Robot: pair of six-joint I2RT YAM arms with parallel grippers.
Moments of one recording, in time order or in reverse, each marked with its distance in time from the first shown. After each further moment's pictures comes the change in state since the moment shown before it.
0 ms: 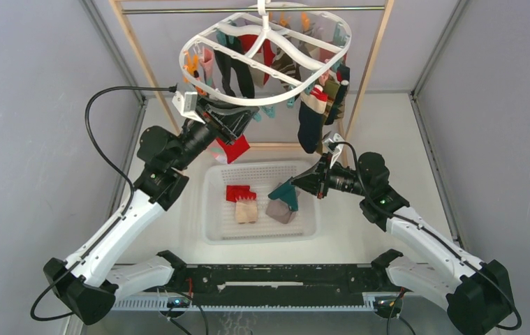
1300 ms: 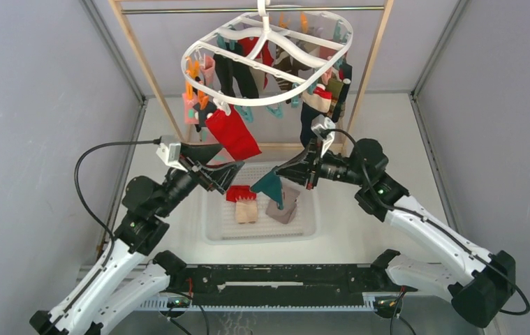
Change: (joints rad) left arm 0.003 -0.422 -0.378 -0.216 -0.113 -0.013; right arm 0.150 0.043 0.245 -0.048 0.037 -0.007
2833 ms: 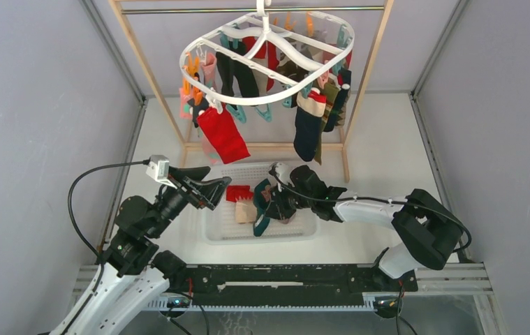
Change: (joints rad) left arm 0.000 -0.246 -0.095 -0.284 -0.123 -0.098; right arm 0.188 0.496 -0.159 -0.037 0.265 -0.045
